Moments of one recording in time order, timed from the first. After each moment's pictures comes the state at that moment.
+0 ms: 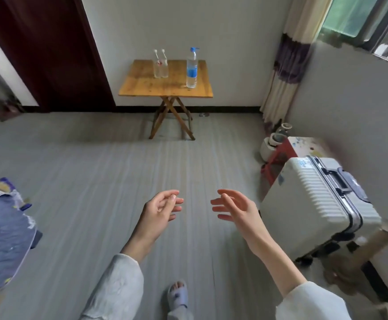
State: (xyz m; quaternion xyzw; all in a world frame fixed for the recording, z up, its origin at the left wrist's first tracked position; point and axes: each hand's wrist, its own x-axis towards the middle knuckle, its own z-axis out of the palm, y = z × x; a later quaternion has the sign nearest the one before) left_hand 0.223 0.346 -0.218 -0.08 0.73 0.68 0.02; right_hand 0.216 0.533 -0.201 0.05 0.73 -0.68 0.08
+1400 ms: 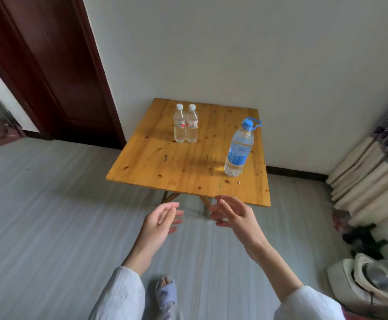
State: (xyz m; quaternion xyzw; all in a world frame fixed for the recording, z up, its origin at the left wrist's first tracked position) left_hand -0.665 0.188 -0.235 -0.17 0.71 0.69 -0.03; right_hand -0.721 0.368 -0.207 -0.04 0.74 -0.65 0.16
